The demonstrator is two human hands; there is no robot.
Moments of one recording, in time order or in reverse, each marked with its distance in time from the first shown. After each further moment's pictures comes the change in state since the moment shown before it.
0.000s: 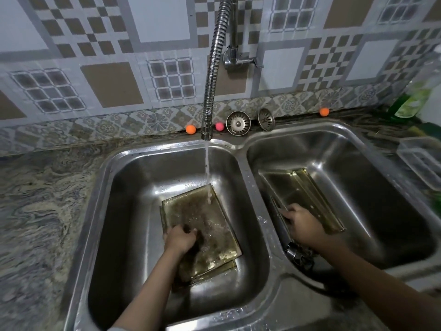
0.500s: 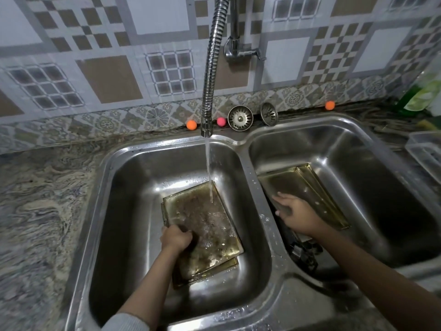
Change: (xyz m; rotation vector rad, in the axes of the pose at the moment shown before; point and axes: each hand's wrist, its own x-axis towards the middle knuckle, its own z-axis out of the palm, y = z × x) left_hand 0.018 -0.020 0.001 0.001 0.006 -0.092; right_hand 0.009 -0.025 -0.019 0.337 0.078 -0.069
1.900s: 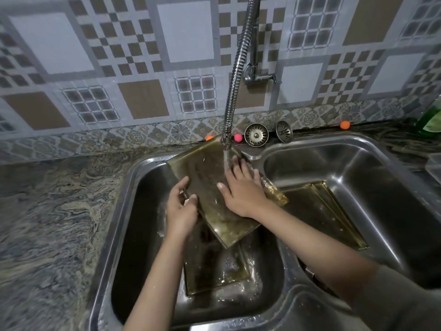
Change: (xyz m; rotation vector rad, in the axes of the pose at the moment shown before) left_hand -0.152 0.102 -0.114 -0.975 0.206 0.401; right_hand 0.040 -0.180 0.007 -0.383 0.032 -0.268
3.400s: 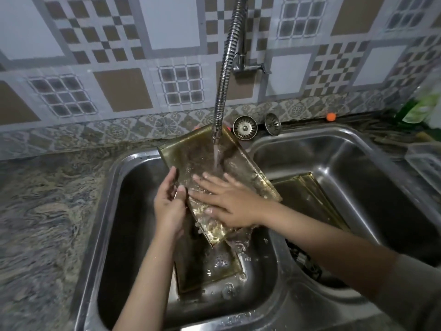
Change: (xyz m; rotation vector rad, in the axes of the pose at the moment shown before) left_hand 0.008 0.002 0.001 -0.111 -0.031 0.006; right_hand -0.027 0.003 -0.007 -0.123 -0.116 -0.512
